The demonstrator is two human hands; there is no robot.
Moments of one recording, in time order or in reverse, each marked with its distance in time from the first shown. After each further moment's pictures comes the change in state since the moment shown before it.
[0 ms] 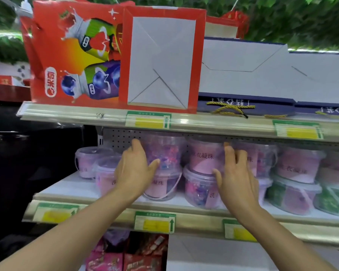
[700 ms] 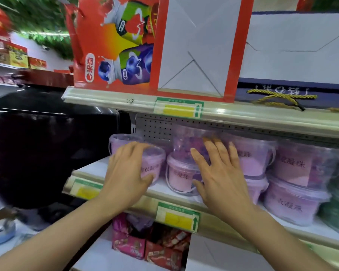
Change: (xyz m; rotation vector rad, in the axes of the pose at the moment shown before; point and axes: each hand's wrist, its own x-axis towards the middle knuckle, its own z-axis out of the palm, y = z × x) left_hand -0.029 -0.065 -0.021 0.176 0.066 0.175; right_hand -0.003 -0.050 0.040 0.012 0.096 -0.644
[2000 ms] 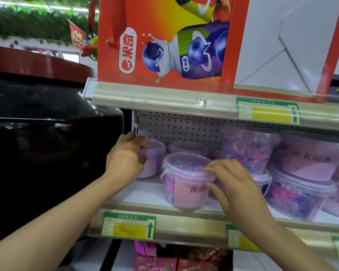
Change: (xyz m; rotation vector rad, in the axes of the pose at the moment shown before) left_hand 0.105 -0.165 0.041 -0.210 -0.083 0.097; right_hand 0.047 -0.103 0.049 0.259 0.062 0.107
